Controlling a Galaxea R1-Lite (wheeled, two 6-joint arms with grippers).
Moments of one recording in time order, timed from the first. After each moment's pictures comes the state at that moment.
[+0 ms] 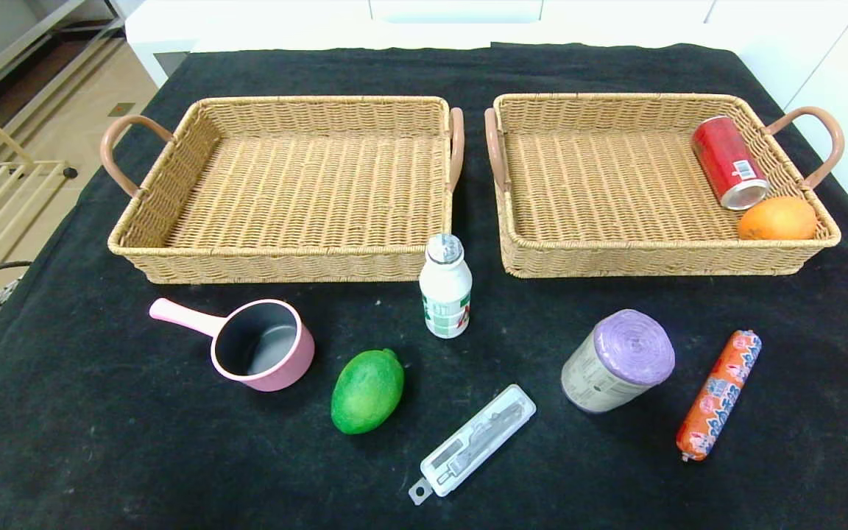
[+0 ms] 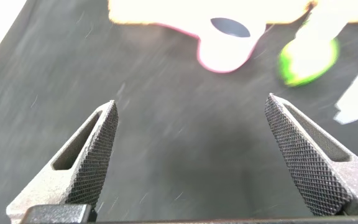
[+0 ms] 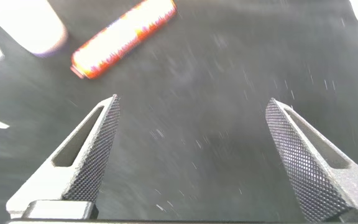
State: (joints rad) left arm 0.00 0.02 -0.09 -0.11 -0.08 -0.06; right arm 0.00 0.05 -0.12 0.05 0.02 0.08
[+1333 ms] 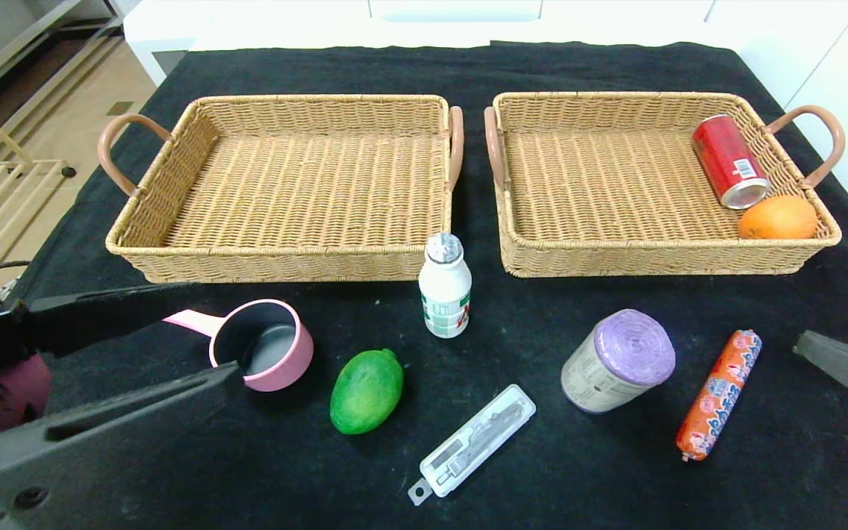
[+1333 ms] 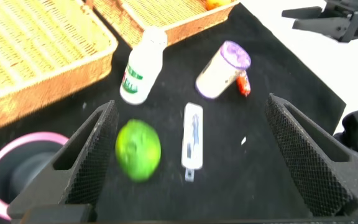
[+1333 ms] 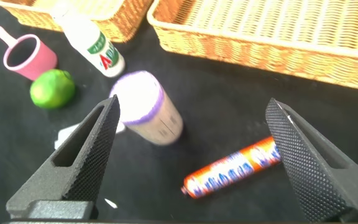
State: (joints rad) left arm -0.46 0.98 -0.66 -0.34 -0.41 -0.06; right arm 0.38 0.94 -0.55 -0.36 0.12 0.09
